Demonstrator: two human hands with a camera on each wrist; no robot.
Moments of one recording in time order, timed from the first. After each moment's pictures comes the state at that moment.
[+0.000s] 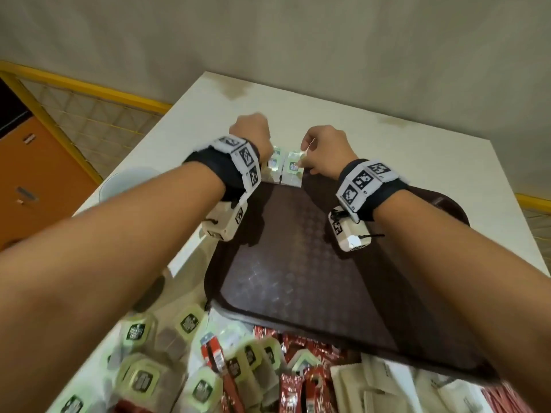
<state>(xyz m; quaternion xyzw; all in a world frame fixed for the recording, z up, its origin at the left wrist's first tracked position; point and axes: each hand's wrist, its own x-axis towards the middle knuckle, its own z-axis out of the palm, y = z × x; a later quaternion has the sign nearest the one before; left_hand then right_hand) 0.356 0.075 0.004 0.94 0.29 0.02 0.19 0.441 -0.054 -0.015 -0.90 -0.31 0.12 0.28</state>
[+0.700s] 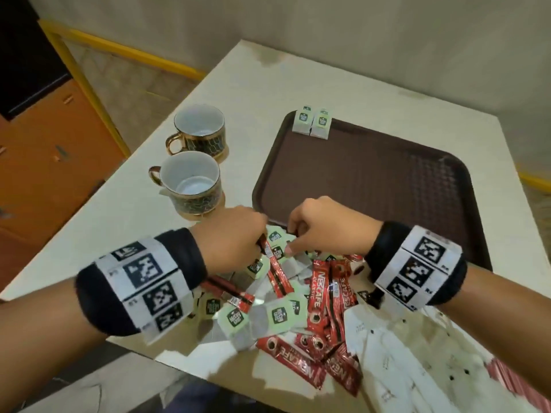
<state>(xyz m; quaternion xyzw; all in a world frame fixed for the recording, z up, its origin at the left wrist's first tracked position) 0.078 -0.012 -0.007 0.98 0.08 -0.17 0.11 0.203 -0.142 0.003 -0.82 -0.48 0.30 0.06</state>
